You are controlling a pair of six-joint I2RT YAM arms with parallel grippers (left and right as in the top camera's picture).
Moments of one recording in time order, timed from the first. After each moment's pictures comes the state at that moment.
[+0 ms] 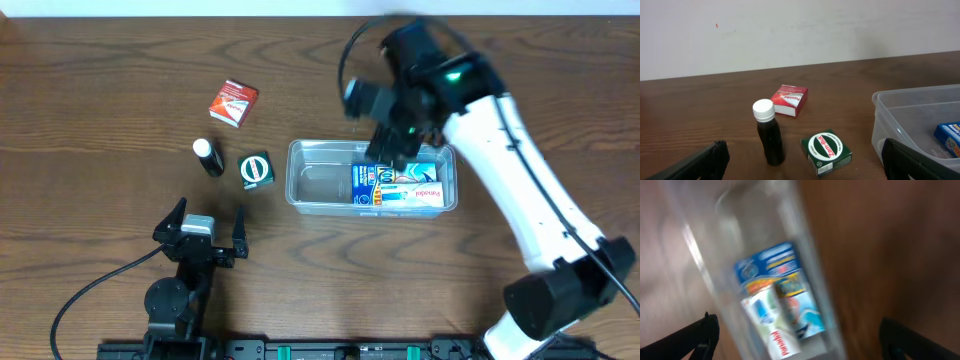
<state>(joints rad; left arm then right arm) -0.07 0.01 0.02 -0.11 0.06 0.04 0.43 1.80 1.87 -1.27 -0.11 -0.65</state>
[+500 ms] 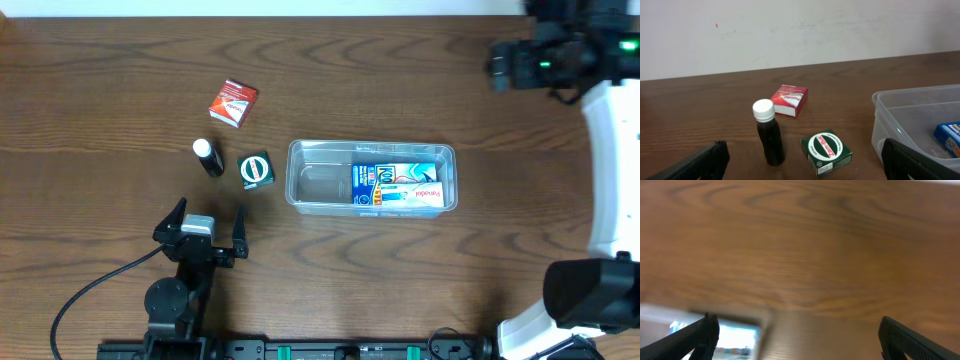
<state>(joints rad) -0.07 0.01 0.02 -0.11 0.06 0.04 -0.12 1.78 1.94 -1.13 -0.11 -0.09</state>
